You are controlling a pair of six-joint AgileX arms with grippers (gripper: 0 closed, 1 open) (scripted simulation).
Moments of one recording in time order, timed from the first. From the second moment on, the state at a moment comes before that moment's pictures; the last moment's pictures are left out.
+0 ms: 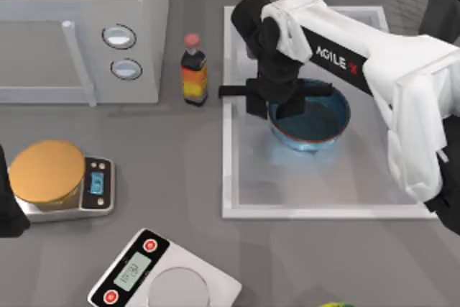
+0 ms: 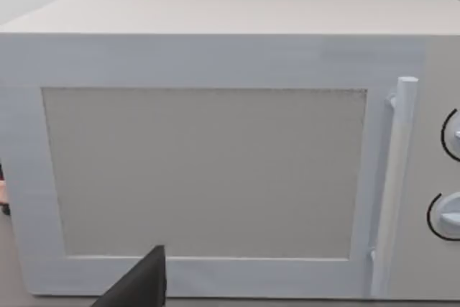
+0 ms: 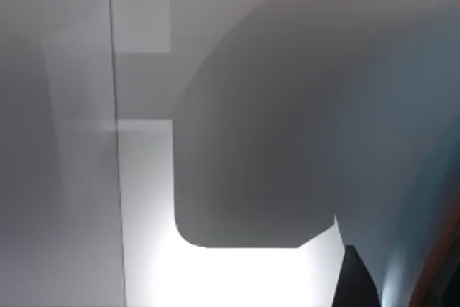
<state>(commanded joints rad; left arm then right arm) 0.00 0.00 0.00 0.00 0.00 0.00 0.50 2.86 2.51 -1.04 0.11 0.52</state>
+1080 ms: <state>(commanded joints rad) 0.00 0.00 0.00 0.00 0.00 0.00 0.70 2.27 2.14 -1.51 0.15 0.76</state>
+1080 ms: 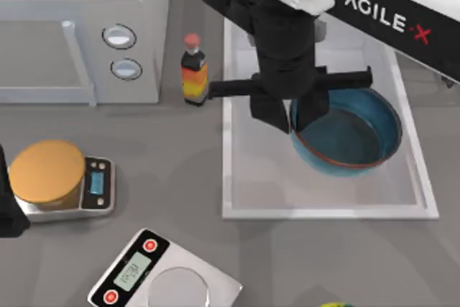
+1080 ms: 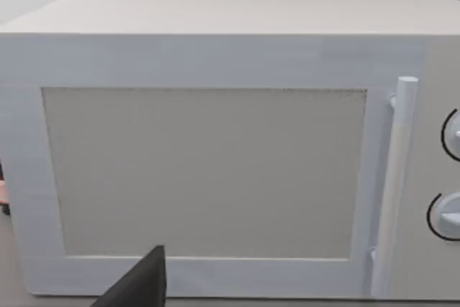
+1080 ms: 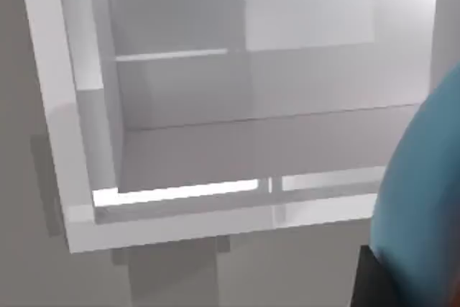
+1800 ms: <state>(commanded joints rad) 0.00 0.00 0.00 0.00 0.00 0.00 0.98 1.75 1.87 -1.57 0.17 0.99</state>
